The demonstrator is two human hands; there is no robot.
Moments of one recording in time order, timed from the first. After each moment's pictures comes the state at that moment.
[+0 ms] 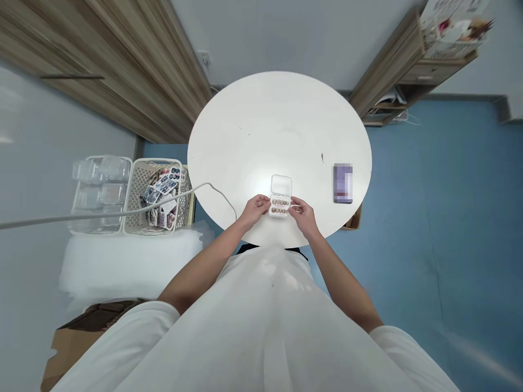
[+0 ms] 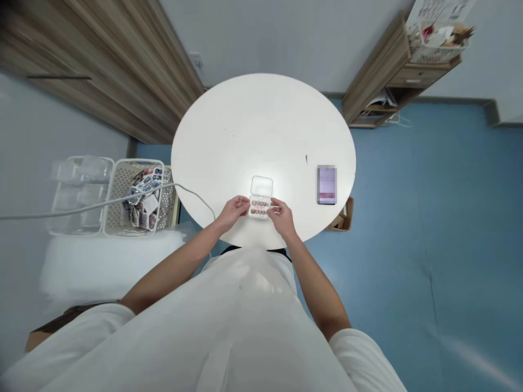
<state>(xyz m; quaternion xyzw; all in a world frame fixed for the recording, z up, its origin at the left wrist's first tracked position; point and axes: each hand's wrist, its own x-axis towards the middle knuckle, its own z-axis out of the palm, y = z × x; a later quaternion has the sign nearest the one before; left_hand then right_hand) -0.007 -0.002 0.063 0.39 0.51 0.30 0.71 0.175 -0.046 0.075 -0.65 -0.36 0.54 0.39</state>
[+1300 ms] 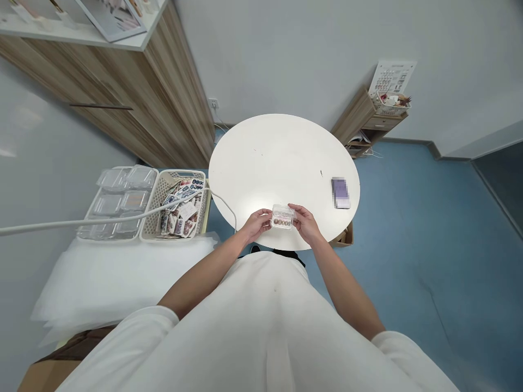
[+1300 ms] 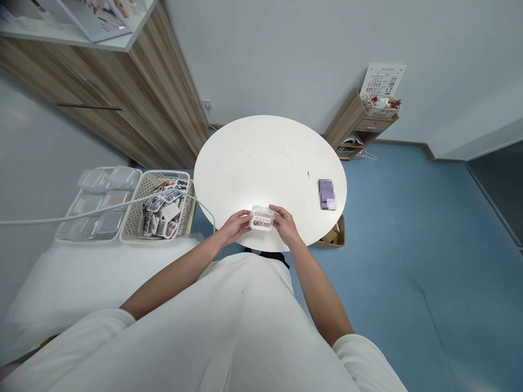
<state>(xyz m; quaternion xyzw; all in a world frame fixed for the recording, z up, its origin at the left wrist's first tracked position) -0.069 -0.033 0.085 0.23 0.42 0.31 0.82 0.116 -0.066 0.107 -0.52 -0.27 0.63 0.50</state>
